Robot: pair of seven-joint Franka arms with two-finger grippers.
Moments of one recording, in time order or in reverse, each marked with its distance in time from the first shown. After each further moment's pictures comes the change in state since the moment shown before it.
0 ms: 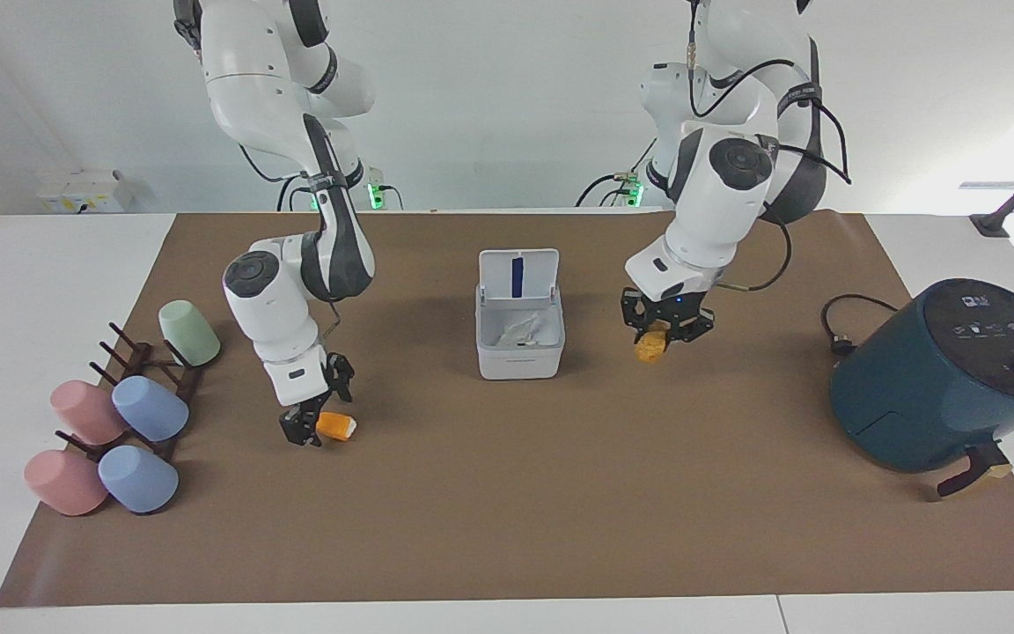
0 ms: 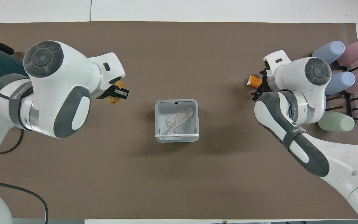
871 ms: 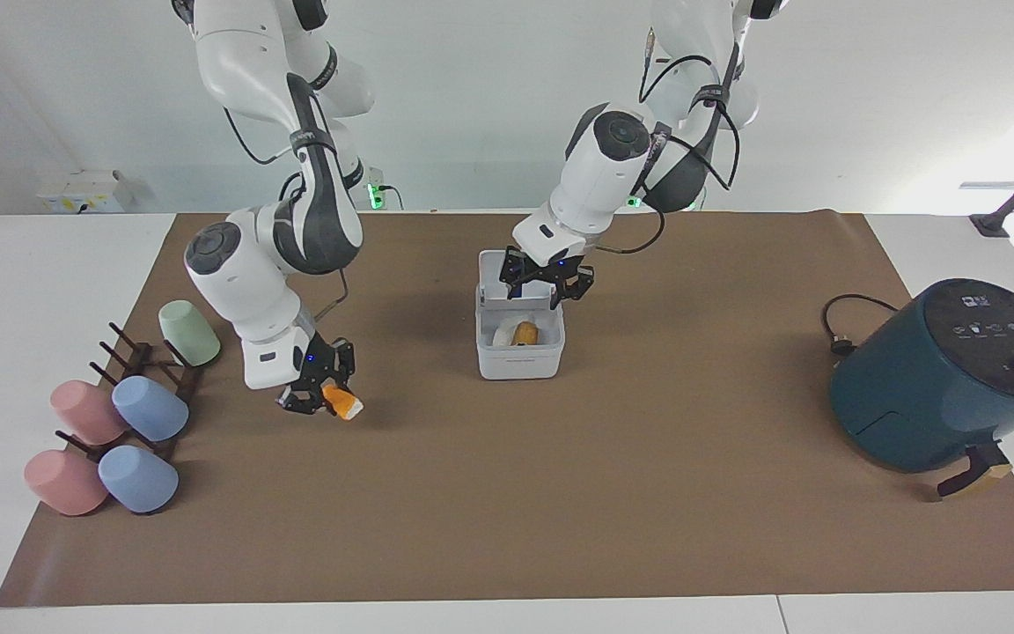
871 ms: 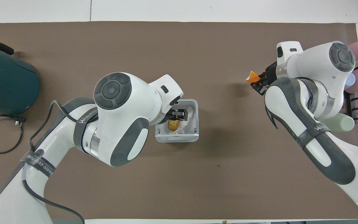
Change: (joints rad) left arm -0.204 0.011 -0.005 -0.014 -0.186 0.047 -0.316; right arm -0.003 -0.119 -0.003 0.112 0.176 -0.313 0.291
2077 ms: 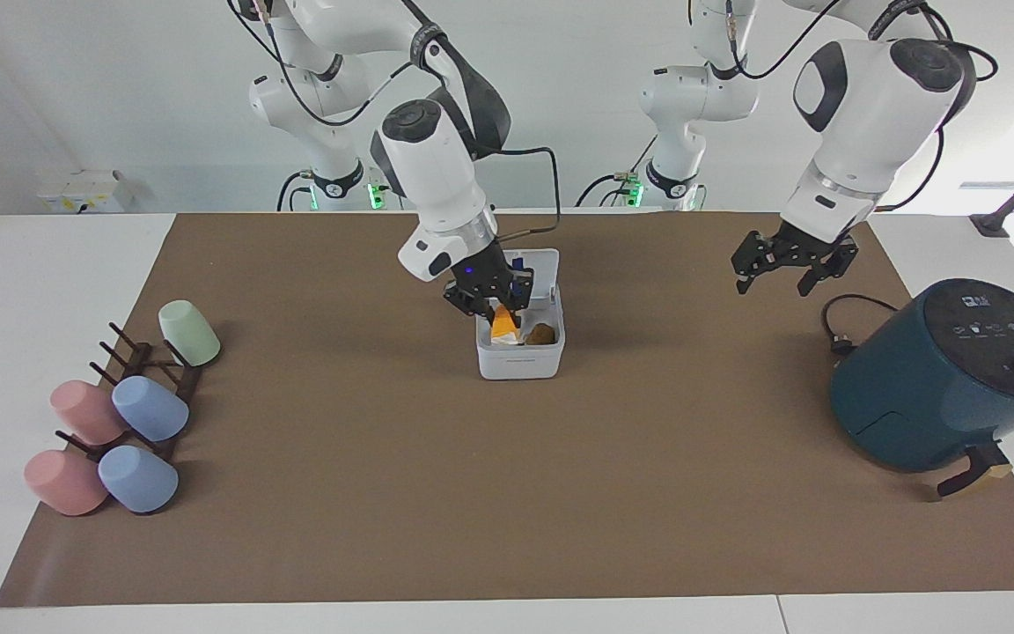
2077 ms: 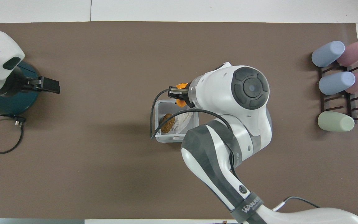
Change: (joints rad) left arm 0.510 -0.182 0.041 0.091 0.215 -0.321 0.378; right arm 0.428 -0.062 0.019 0.053 0.002 0.094 1.400
